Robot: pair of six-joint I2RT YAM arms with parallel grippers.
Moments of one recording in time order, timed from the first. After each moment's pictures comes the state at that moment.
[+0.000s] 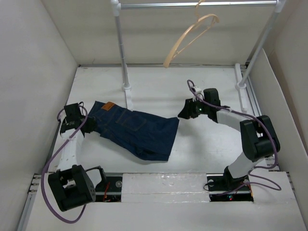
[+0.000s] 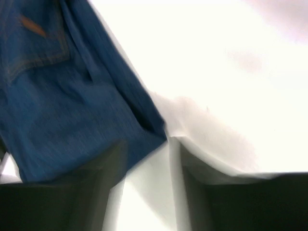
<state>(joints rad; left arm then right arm) 0.30 1.07 0.72 -0.56 0.03 -1.01 0.27 1.64 0.85 0.08 -0.65 0.18</state>
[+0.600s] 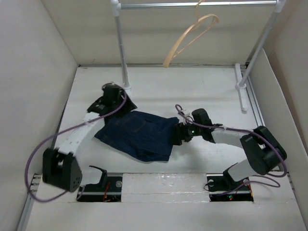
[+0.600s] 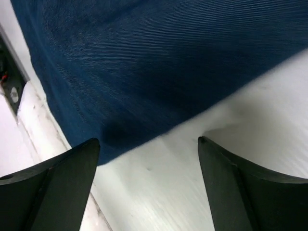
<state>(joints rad) -0.25 1.19 0.97 -0.52 0.02 -0.86 0.49 1.45 0.57 0.10 -0.64 0.26</state>
